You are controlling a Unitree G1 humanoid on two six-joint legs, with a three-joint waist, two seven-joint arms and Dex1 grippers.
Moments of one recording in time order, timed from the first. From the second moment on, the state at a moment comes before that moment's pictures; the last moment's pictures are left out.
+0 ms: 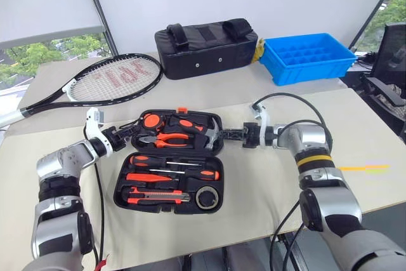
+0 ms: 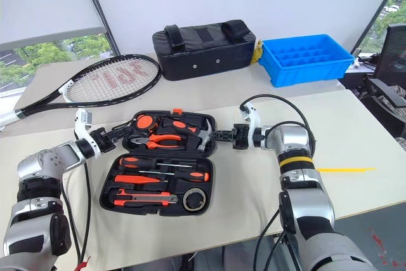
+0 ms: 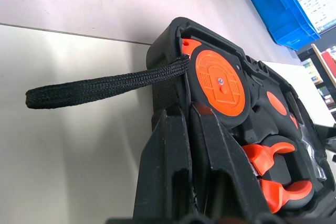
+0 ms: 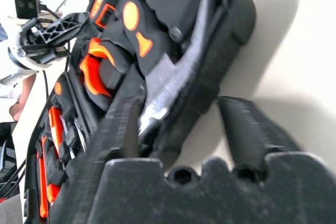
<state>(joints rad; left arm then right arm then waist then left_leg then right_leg) -0.63 0.57 0.37 0.61 -0.55 0.81 -0.79 -0.90 -0.33 -0.07 0.69 0.30 0.93 1.00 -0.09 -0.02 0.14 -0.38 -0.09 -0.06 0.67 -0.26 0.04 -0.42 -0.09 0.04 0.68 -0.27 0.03</state>
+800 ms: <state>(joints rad) -0.59 0.33 0.51 0.30 -0.63 0.70 -0.62 -1.06 -0.30 -0.18 0.98 0.30 0.51 0.79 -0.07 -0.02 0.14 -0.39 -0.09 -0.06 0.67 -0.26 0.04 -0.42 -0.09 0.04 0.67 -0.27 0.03</state>
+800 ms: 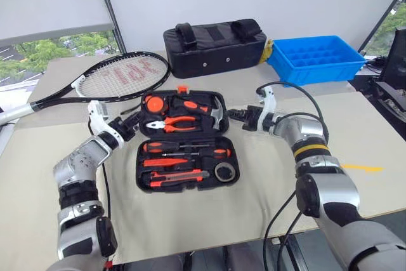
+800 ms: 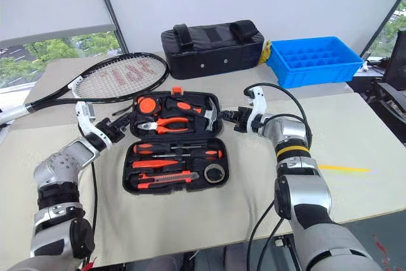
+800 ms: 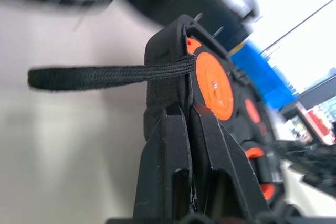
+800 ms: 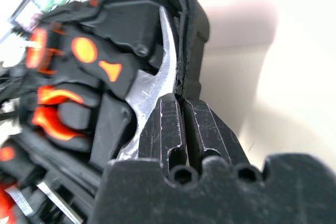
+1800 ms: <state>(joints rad) -0.42 0.36 0.28 0.31 -0.40 0.11 -0.74 -0.85 -0.30 -0.19 0.84 0.26 0.09 0.98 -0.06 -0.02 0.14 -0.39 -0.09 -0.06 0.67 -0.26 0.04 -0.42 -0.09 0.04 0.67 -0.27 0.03</state>
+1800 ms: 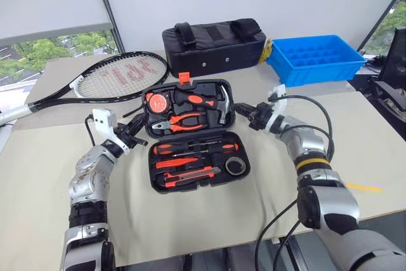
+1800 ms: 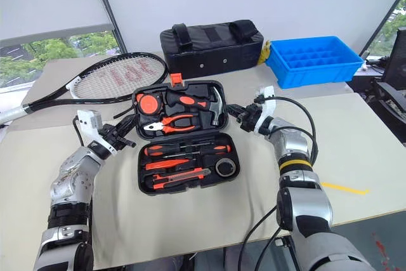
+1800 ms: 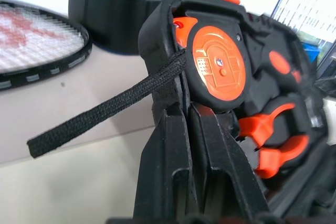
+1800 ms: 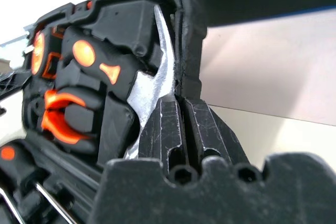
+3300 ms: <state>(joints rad) -0.12 0.84 0.32 0.68 0.93 -1.55 -0.09 -0.49 -0.66 0.02 0.95 0.15 -0.94 1.22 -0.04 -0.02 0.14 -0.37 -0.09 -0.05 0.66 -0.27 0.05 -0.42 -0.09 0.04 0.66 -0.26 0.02</state>
